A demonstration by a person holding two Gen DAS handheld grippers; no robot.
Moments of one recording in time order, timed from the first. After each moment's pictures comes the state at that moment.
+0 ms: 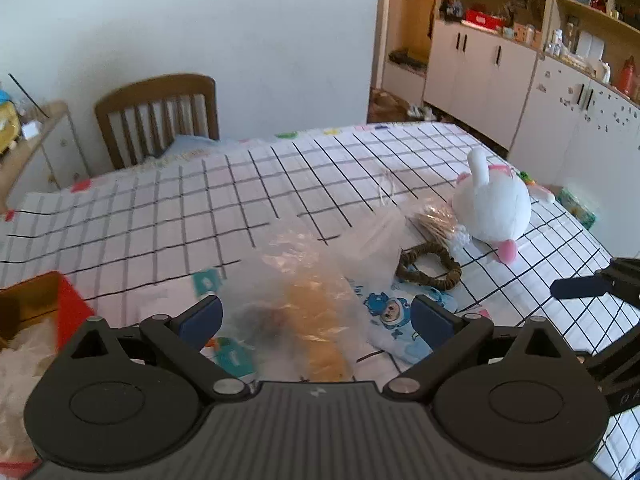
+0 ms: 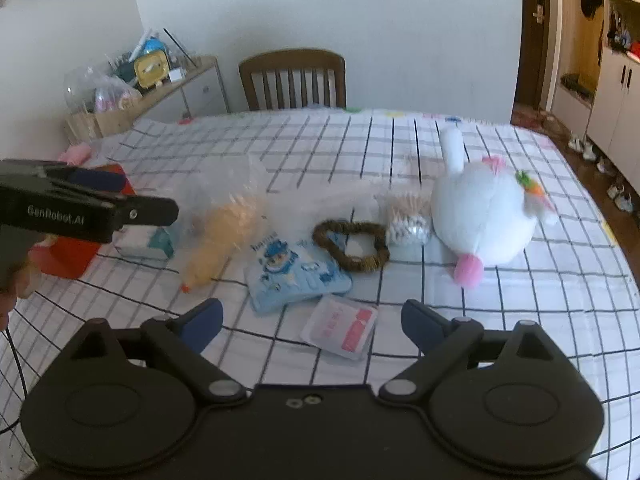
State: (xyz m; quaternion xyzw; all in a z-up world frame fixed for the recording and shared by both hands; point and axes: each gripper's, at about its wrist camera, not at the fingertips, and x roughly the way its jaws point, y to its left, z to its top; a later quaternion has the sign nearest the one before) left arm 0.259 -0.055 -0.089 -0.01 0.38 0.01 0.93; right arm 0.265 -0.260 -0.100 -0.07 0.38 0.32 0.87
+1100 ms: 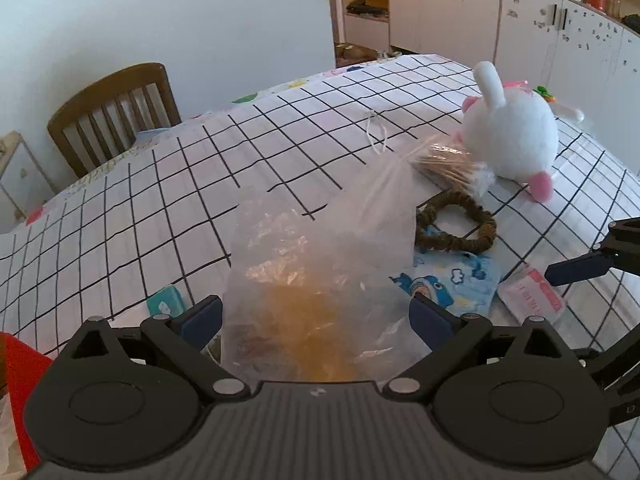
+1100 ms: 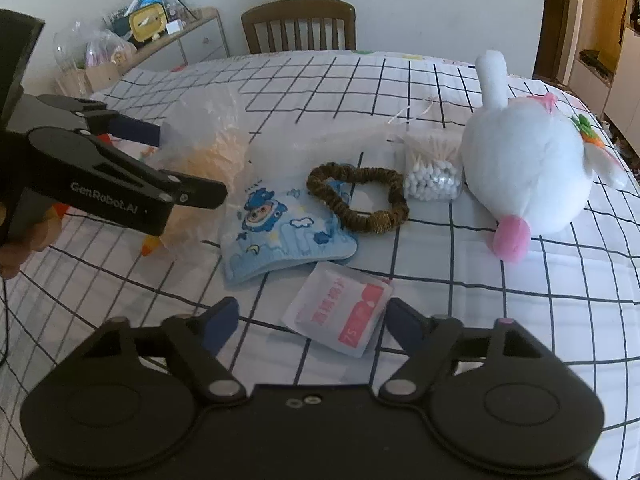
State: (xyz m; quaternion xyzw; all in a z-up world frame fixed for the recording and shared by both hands) left arm 0.316 -0.067 -0.143 0.08 0.42 -0.03 0.90; right arm 0.297 -0.239 -0.150 -0.10 0.43 0.32 0.84
